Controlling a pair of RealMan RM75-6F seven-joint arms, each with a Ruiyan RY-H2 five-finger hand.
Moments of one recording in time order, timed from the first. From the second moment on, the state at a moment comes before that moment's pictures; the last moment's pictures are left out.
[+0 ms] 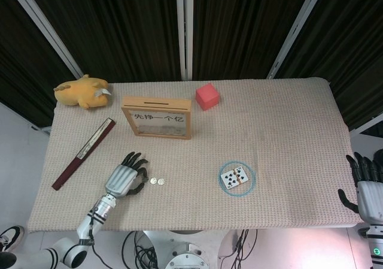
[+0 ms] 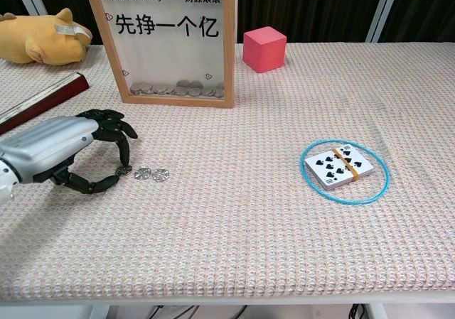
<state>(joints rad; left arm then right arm) -0.47 -1.74 -0.01 -1.16 1.54 1.16 0.03 0.02 -1.10 0.07 -1.60 -1.43 1.48 -0.10</state>
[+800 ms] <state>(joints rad) -0.50 -1.73 0.01 -1.17 1.55 1.13 0.00 0.03 -1.12 0.07 -1.58 -1.43 1.48 -0.09</state>
